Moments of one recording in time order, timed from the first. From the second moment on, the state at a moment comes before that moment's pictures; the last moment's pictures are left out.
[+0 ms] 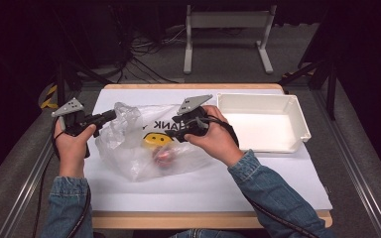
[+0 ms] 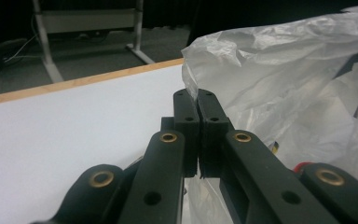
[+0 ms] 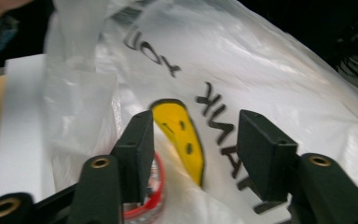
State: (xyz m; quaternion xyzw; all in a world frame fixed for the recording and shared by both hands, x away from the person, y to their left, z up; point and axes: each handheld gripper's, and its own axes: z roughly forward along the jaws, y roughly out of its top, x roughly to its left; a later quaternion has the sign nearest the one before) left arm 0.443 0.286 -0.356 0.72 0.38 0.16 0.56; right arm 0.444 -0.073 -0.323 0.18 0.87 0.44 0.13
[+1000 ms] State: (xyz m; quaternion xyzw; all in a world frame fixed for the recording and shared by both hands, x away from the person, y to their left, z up) left arm 0.470 0.296 -0.415 0.74 0.46 0.12 0.48; right arm 0.434 -0.093 -0.362 0.22 0.86 0.44 0.07
